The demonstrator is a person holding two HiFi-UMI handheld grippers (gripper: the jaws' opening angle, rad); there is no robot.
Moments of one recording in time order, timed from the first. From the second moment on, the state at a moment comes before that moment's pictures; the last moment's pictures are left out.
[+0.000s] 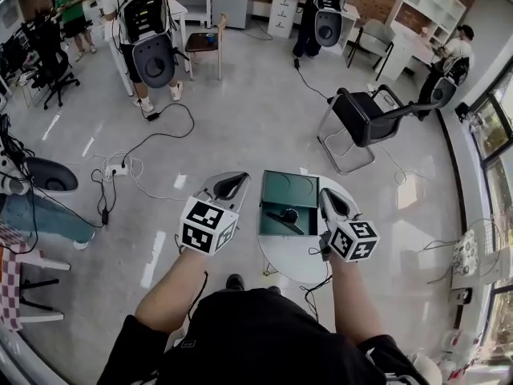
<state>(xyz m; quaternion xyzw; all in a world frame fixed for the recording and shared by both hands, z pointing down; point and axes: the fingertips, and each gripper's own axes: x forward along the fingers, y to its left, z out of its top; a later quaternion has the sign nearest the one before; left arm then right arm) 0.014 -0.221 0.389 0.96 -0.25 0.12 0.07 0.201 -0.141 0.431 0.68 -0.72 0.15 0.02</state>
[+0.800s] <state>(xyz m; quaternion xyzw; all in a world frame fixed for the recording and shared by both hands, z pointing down) 0.093 -0.195 0.315 0.96 -0.27 0.08 0.01 0.242 -0.047 0.316 0.66 -0.75 0.03 -0.03</state>
